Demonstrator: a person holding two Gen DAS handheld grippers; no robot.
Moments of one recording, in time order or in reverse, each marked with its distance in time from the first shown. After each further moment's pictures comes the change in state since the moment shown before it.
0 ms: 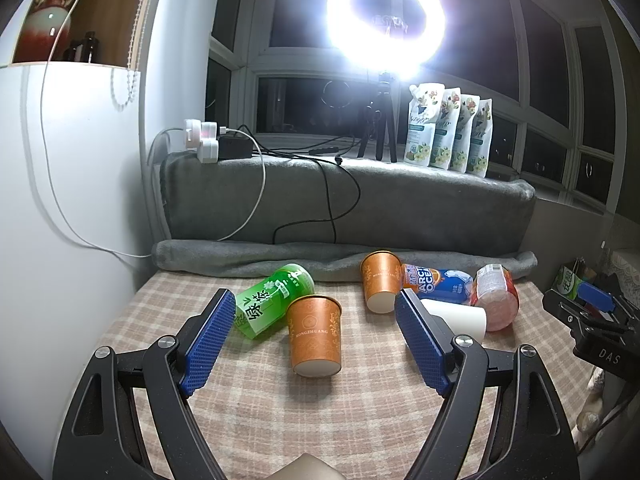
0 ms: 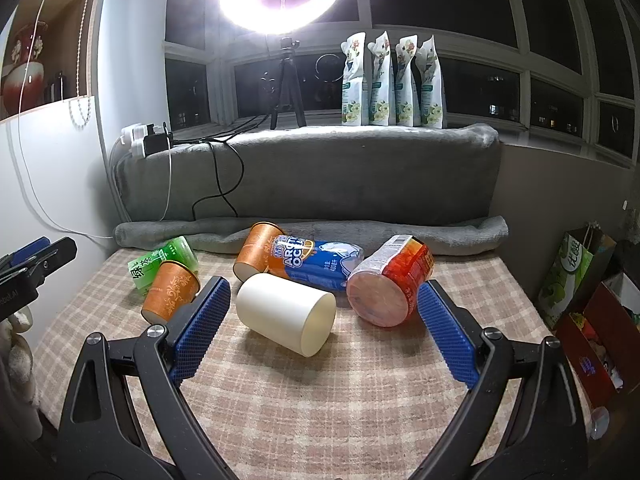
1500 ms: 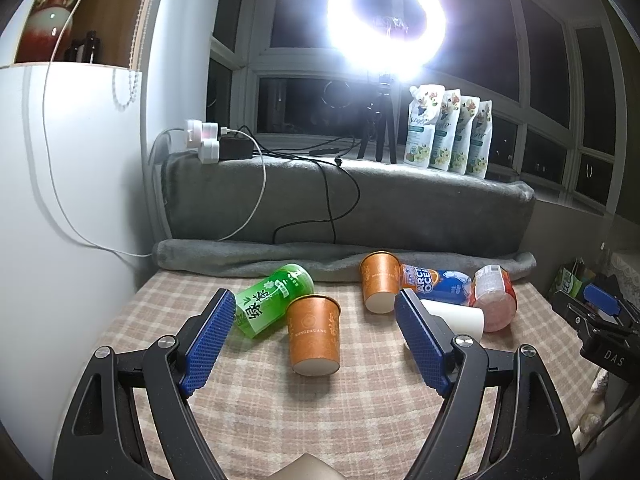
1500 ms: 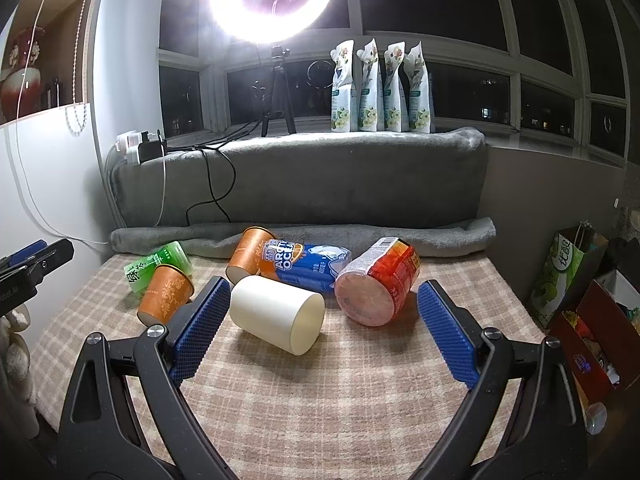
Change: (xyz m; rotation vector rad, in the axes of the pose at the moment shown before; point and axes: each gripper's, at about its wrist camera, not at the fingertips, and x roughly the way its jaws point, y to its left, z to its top) left arm 0.001 0.002 0.002 0.000 0.008 -0.004; right arm -0.012 -0.006 -0.001 0.009 -0.026 -0.019
